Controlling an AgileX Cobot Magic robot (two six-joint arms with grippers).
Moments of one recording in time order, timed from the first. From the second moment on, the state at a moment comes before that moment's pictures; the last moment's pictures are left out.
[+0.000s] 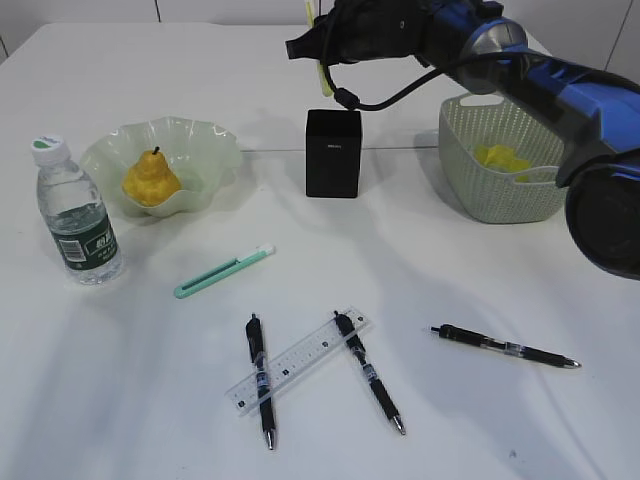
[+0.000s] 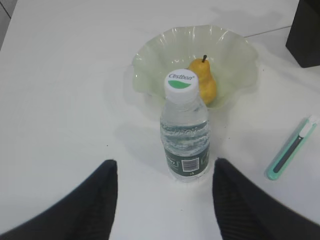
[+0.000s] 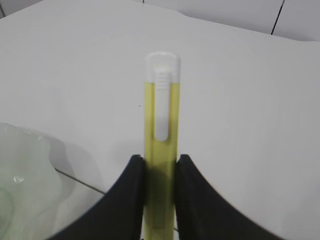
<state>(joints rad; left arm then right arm) -0.09 1.02 -0.59 0.11 0.15 -0.01 0.32 2.58 -2.55 0.15 0.43 -0.23</state>
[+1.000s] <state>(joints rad) -0.09 1.02 -0.59 0.11 0.15 -0.01 0.32 2.66 -2.55 0.10 0.33 -0.23</state>
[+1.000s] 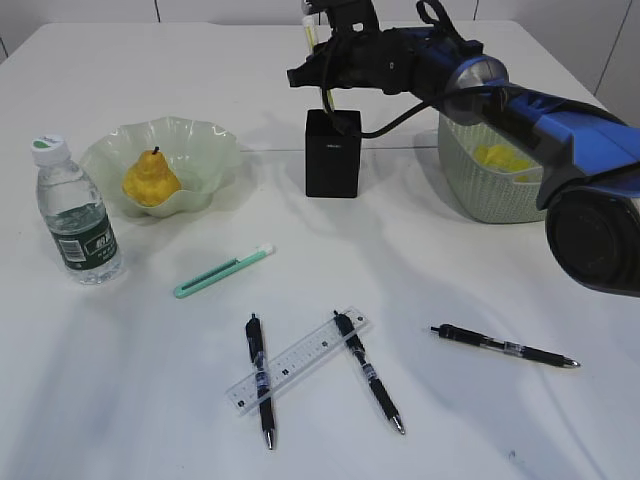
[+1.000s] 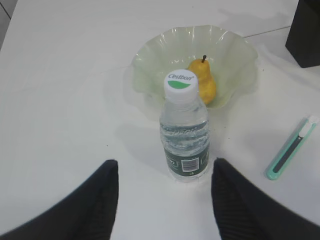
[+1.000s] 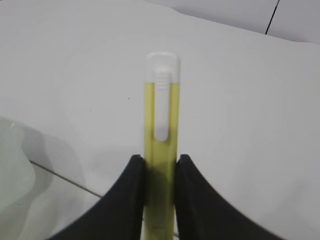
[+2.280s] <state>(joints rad) -0.09 1.02 -0.59 0.11 0.15 -0.01 0.32 2.67 -2.52 0.09 0.24 -0.23</state>
